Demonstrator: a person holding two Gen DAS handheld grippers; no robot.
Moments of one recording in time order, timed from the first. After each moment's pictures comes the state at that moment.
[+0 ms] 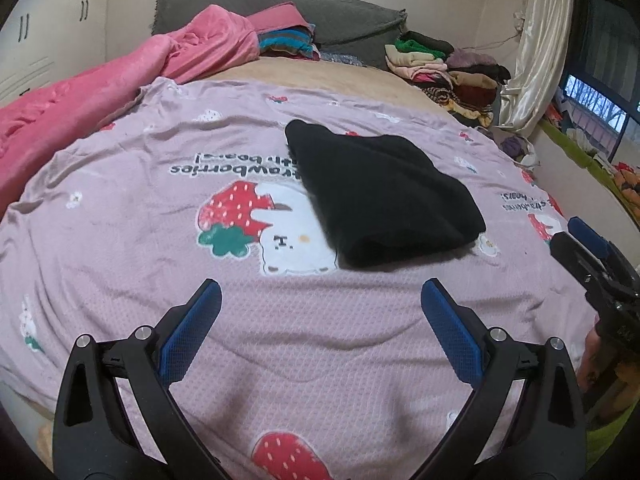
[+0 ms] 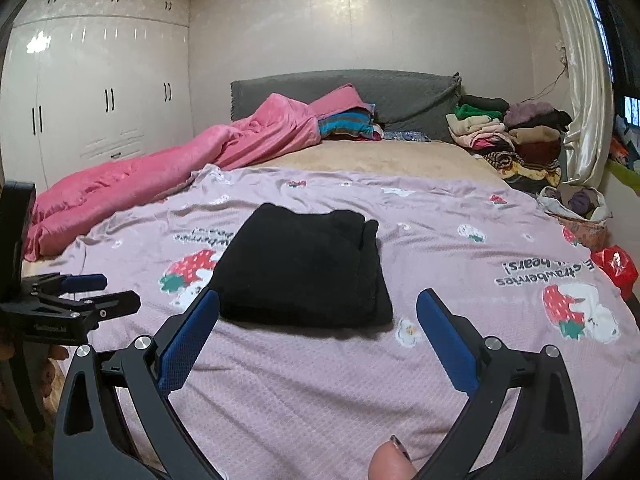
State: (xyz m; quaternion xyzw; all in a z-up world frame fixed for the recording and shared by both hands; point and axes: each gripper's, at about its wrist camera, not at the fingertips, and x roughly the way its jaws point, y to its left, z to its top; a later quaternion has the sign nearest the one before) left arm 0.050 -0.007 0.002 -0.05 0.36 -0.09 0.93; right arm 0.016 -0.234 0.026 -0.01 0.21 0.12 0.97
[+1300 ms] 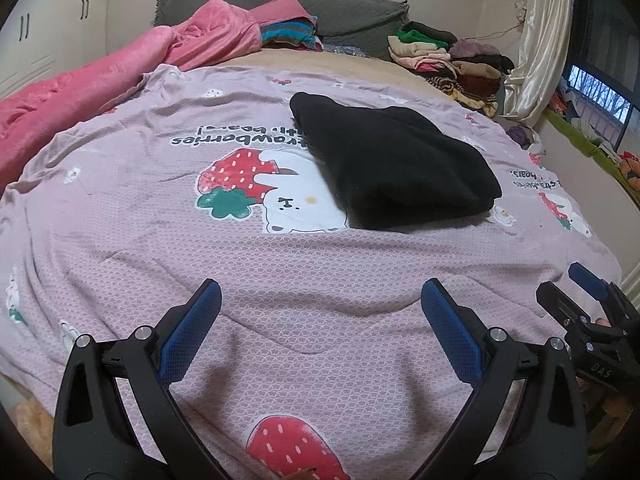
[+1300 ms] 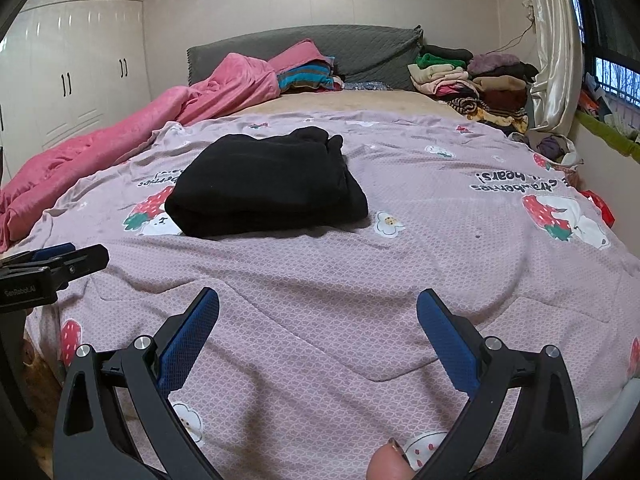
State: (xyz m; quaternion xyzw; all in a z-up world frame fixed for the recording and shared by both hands) left arm 0.041 -0.010 -0.033 -0.04 0.37 -0.09 0.93; right arm -0.001 -0.236 -0.042 0.02 0.29 0.05 0.96
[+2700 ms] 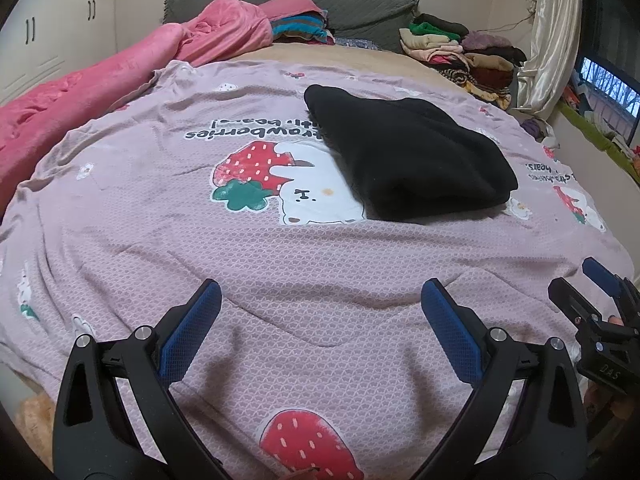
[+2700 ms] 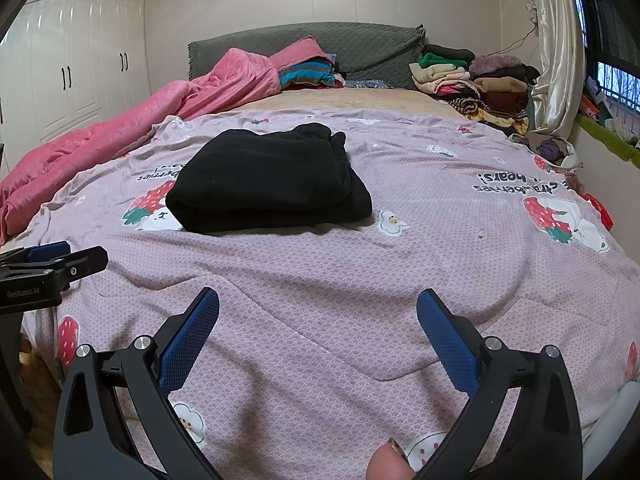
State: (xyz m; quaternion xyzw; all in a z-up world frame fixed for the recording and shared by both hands) left arm 0.040 -0.008 -0.035 -0.03 0.38 -0.06 0.92; right arm 0.002 -0.234 -0.043 0.01 0.29 0.05 0.96
